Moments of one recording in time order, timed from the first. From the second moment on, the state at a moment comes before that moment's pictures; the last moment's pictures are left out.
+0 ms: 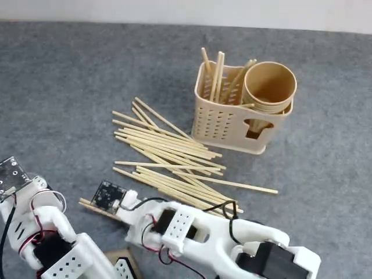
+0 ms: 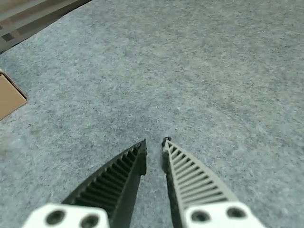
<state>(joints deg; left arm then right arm) -48.9 -104.1 89.2 51.6 -0.6 -65.9 -12.6 57.4 27.4 7.6</state>
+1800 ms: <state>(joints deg) -31.1 -104.1 91.6 51.6 -5.4 -38.0 -72.4 59.4 42.1 -8.7</state>
